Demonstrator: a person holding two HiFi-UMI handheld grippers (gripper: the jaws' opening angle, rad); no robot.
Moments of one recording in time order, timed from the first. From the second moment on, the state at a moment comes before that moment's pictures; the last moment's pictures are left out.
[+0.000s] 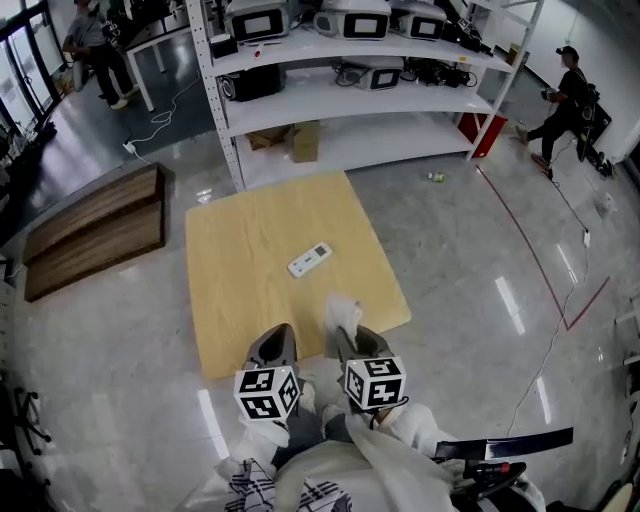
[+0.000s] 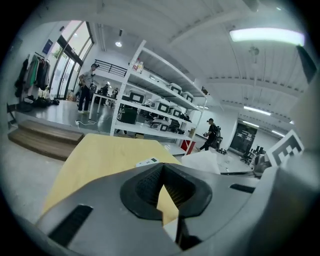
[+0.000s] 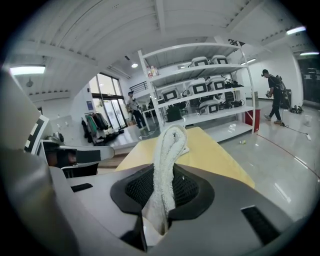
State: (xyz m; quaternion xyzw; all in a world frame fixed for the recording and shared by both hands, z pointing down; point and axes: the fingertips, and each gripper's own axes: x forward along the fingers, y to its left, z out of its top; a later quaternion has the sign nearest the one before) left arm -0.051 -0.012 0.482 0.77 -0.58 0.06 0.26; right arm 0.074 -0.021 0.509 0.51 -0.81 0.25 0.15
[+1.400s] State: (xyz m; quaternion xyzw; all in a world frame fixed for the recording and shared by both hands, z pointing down) left arm -0.046 0.022 0.455 0.78 -0.58 0.06 0.23; right arm 0.048 0.010 0.485 0.48 -0.83 0.23 0.15
